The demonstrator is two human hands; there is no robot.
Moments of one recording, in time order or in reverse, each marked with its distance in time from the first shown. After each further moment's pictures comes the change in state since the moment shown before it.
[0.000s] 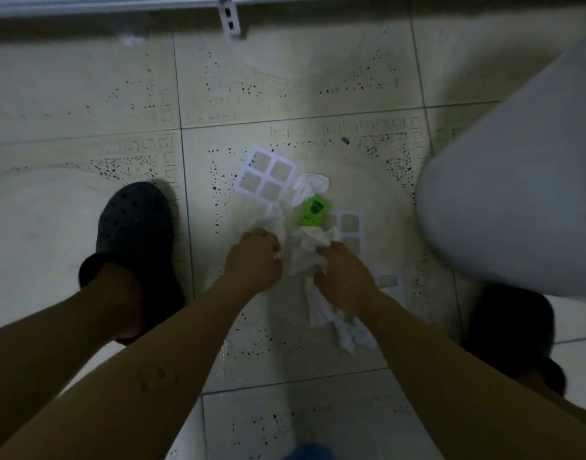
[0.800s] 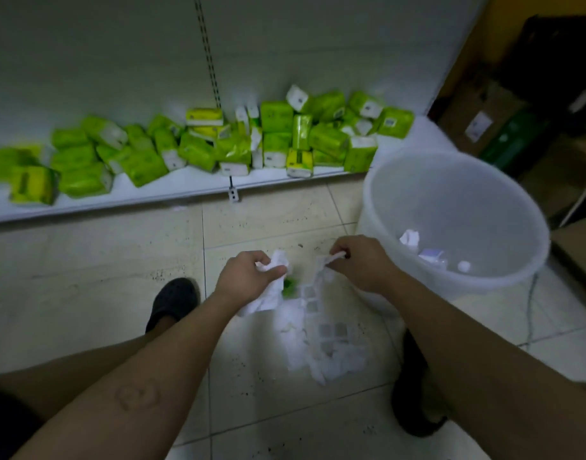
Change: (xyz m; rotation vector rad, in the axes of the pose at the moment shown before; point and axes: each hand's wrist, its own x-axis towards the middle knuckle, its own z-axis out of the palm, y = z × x) left_hand -0.187 0.109 -0.176 -0.420 0.318 0.143; right_hand -0.214 -0.081 -0.198 0.052 0.438 -0.162
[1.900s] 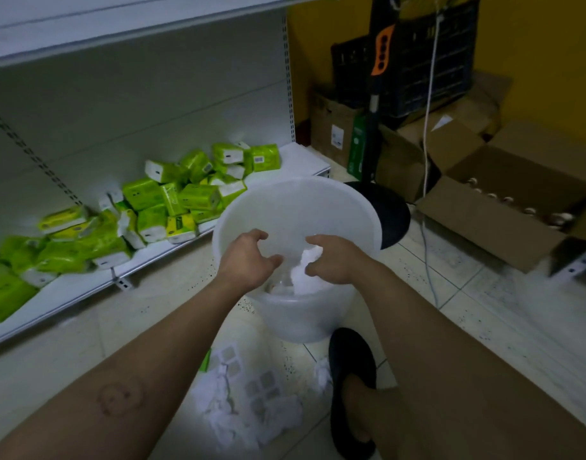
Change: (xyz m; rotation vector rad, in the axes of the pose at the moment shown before) left_hand 0.027 0.264 0.144 0.329 -0.066 0.337; right_hand -0.054 0.153 -0.154 0.236 0.108 0.326
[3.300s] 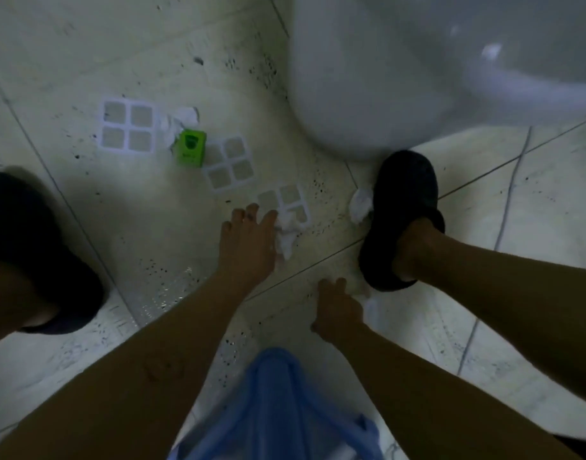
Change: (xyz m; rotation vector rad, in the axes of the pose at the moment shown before) left_hand -0.118 -0.282 0.222 0.285 -0.494 -0.015; right_hand -0.083 0.162 0.372 -0.480 -0.568 0.564
